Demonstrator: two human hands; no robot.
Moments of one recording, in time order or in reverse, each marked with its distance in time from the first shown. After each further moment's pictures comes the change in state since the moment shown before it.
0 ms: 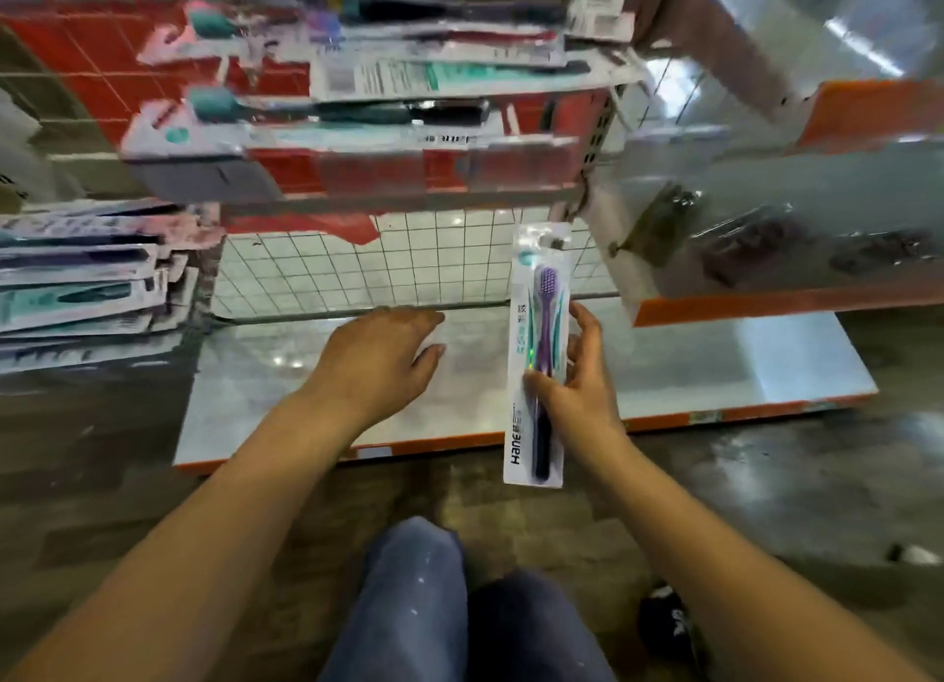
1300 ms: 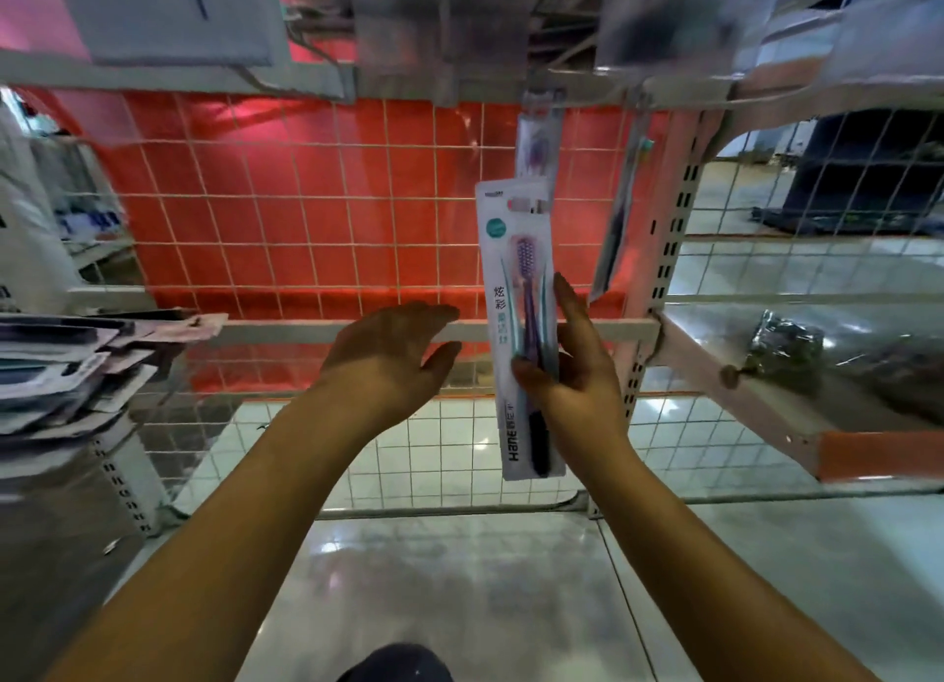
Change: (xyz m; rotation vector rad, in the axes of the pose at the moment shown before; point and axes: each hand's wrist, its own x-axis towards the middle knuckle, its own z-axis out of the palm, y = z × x) left_hand 0.113 -0.091 0.088 0.028 0.537 0.004; right_hand 0.178 0.063 0.104 0.218 0.059 -0.753
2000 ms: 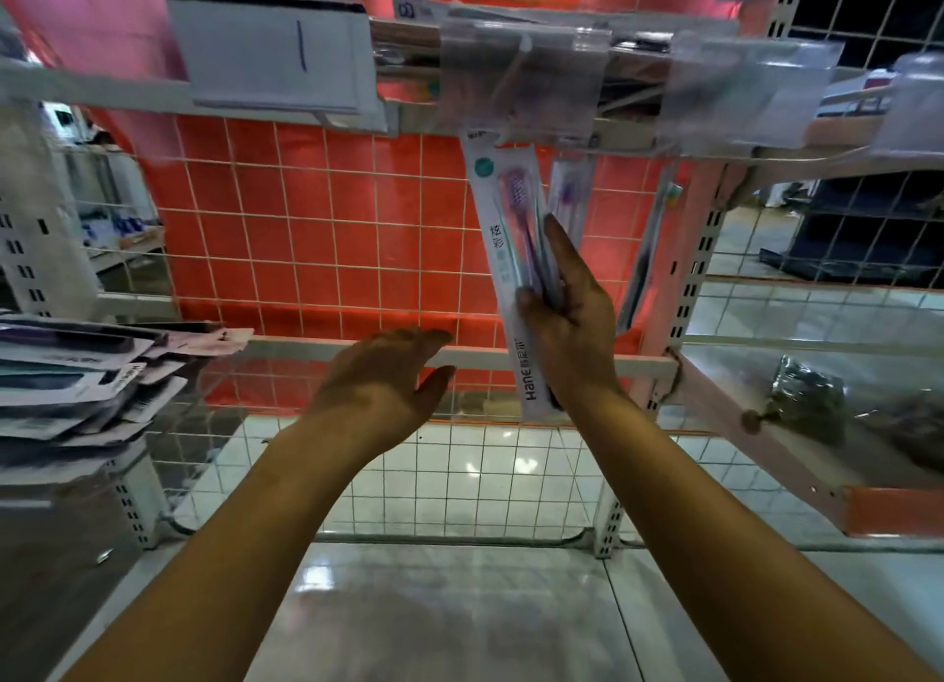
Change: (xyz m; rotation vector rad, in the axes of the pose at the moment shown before) left_hand -0.006 -0.027 -0.009 -0.003 0.013 -0.031; right_hand 0.061 -0.035 0.034 0.017 -0.008 -0.293
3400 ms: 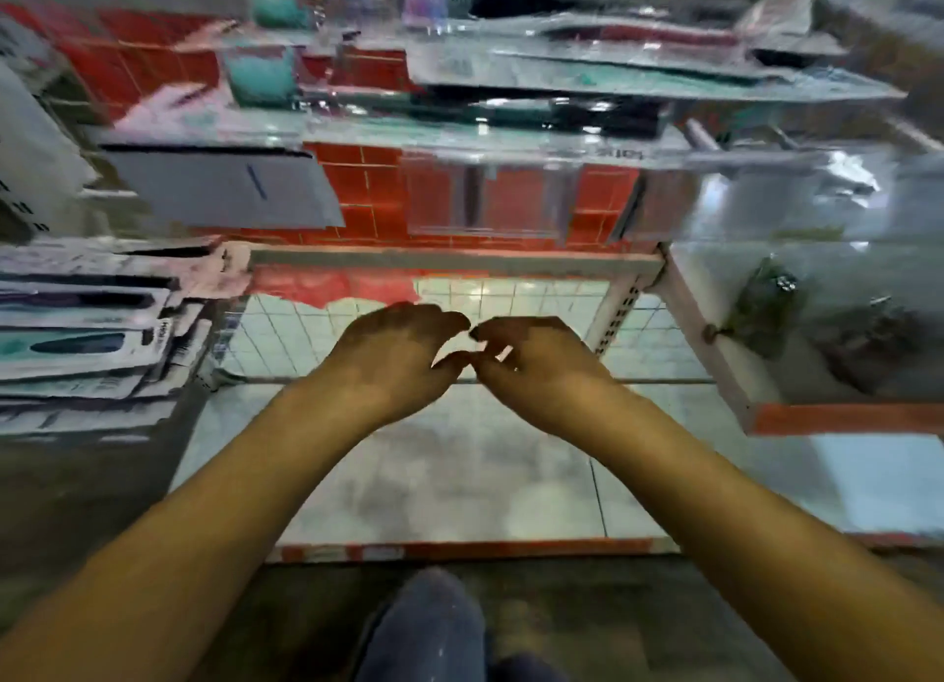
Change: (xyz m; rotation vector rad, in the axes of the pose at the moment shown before) left_hand 0.010 0.030 -0.059 -0.036 -0.393 0.073; right_hand 0.000 -0.094 -0.018 -0.728 -0.798 0.645
